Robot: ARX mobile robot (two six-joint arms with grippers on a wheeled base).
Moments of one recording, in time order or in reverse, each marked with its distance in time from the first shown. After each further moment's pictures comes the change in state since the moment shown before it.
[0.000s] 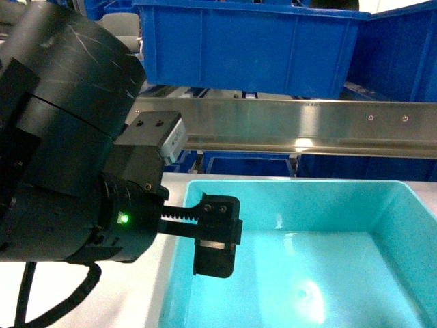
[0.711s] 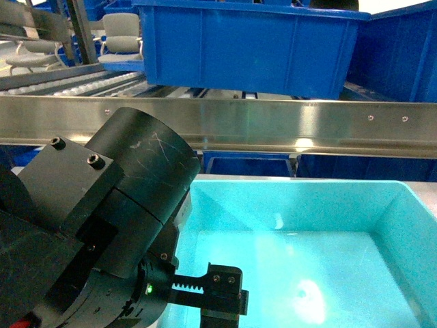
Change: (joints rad) left arm -0.077 0.113 0.014 -0.156 -0.097 -0.133; right arm -0.066 0.127 -0.092 0.100 -0.032 -0.029
